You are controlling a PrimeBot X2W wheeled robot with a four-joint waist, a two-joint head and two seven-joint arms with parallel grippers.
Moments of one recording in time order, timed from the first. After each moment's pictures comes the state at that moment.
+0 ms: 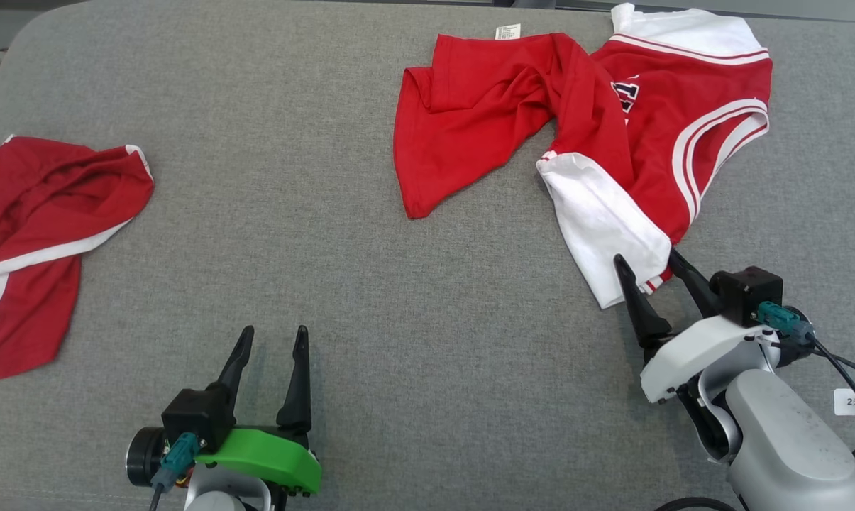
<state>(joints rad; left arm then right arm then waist) -0.10 0.05 -0.19 0.31 -0.26 -0.05 -0.26 -0.39 -0.25 0.32 0.54 0.41 0.13 -0.26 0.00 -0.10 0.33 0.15</state>
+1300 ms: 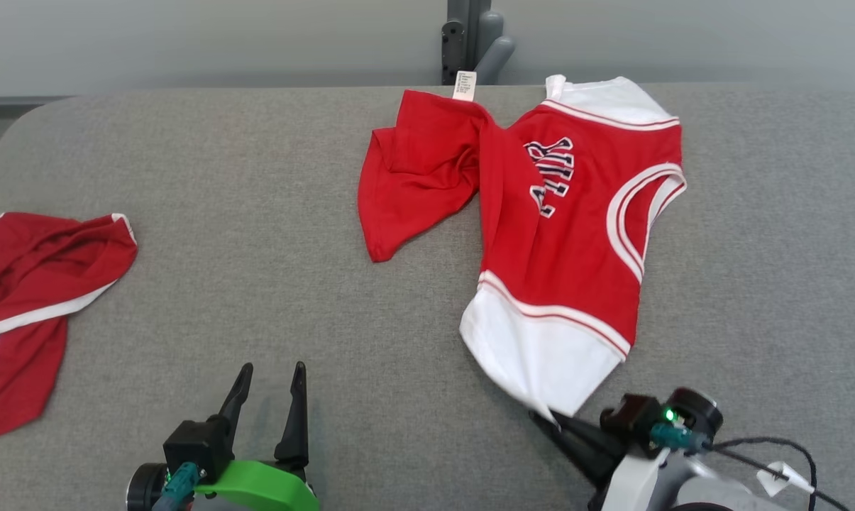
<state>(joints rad) -0.04 0.05 -0.17 0.33 -0.26 -0.07 -0.26 -0.37 -0.46 0.94 0.36 0.52 0.13 -0.26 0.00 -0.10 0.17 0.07</state>
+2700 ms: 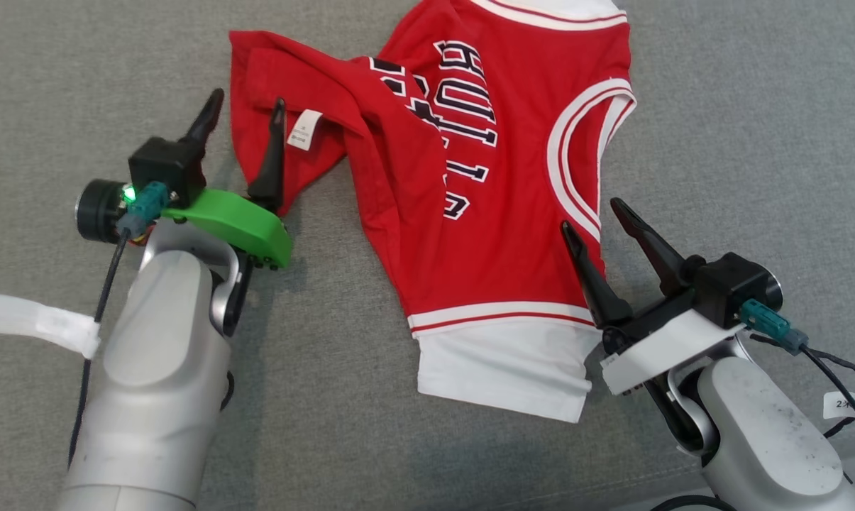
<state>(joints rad) -0.73 0.07 -0.19 0.68 -0.19 -0.13 -0.26 -0.35 -0.24 0.37 0.21 0.35 0.13 -0.26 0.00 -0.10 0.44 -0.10</state>
